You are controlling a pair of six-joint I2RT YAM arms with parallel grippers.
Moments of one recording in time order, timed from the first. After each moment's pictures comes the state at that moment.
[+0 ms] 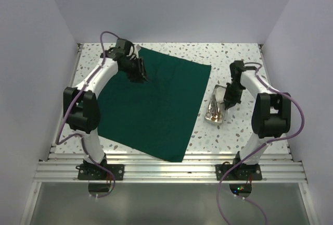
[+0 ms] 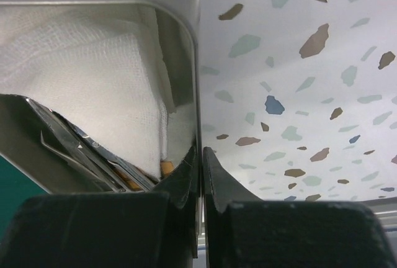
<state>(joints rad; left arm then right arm) -0.26 1.89 1.65 -0.79 0.38 -0.41 0.02 1.78 1.27 -0.98 0.02 0.40</state>
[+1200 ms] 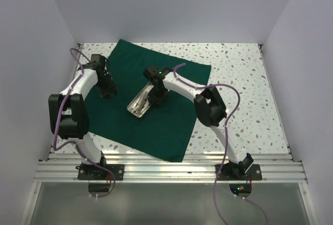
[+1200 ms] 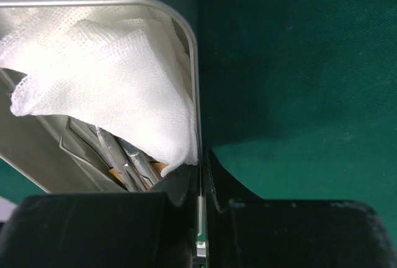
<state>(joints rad) 0.01 1.76 1.31 -0.79 0.04 -0.43 0.77 2.42 2.12 -1.02 -0.02 1.40</state>
